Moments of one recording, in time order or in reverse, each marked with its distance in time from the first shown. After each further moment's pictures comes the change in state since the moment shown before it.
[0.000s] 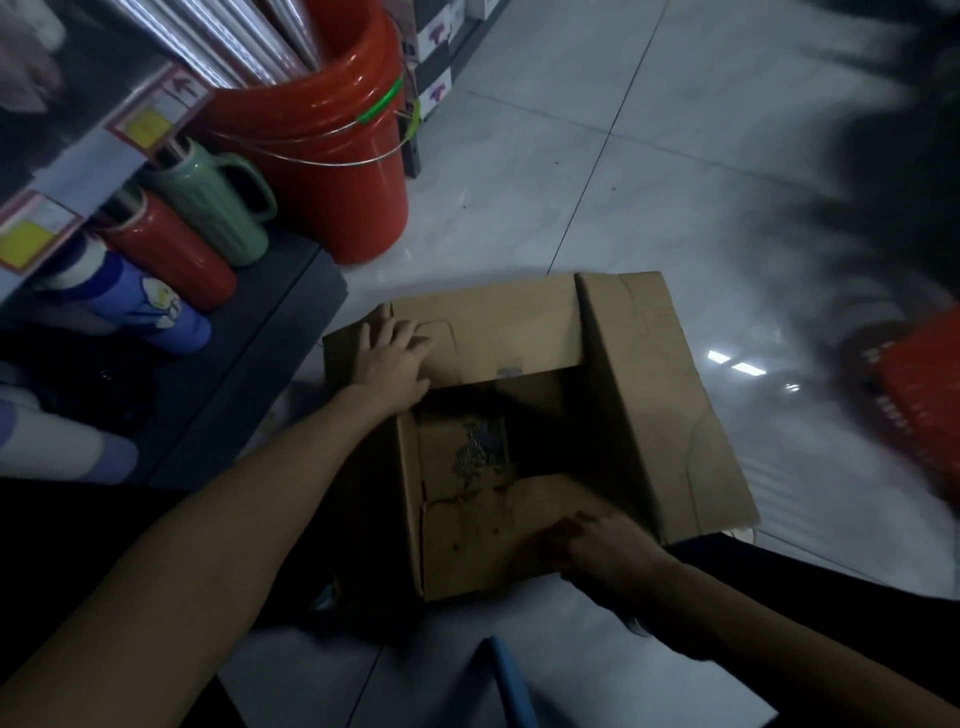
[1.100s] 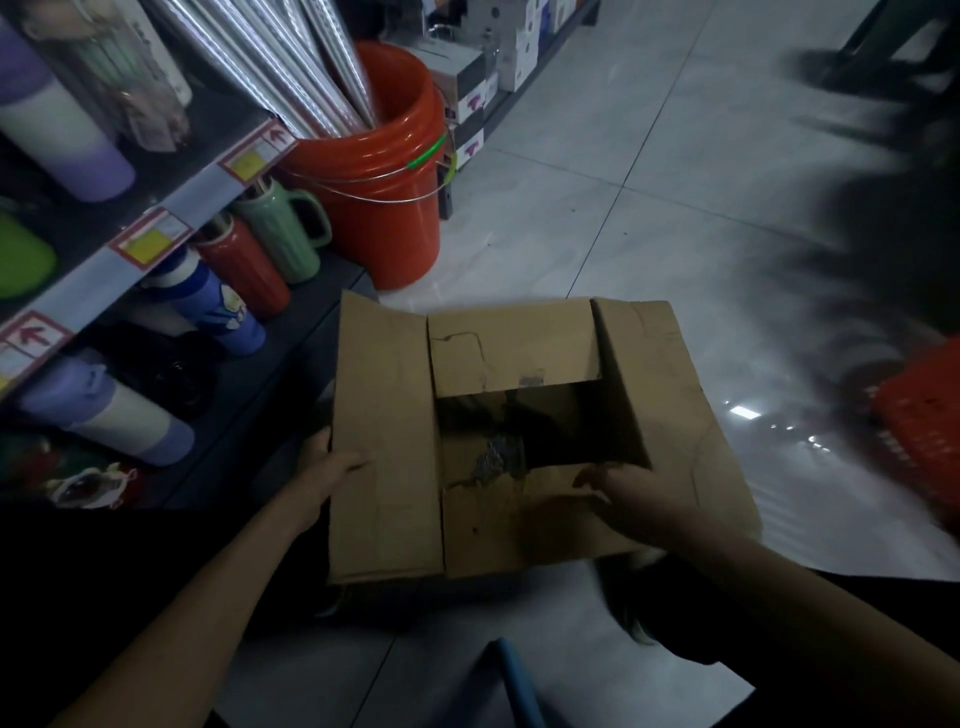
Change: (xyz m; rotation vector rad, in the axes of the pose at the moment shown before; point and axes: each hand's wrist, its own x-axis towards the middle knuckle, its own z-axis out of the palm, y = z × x) left_hand -0.189 -0.027 0.010 -1.515 0.074 -0.614; right_hand 0.001 0.057 -0.070 0.179 0.106 0.426
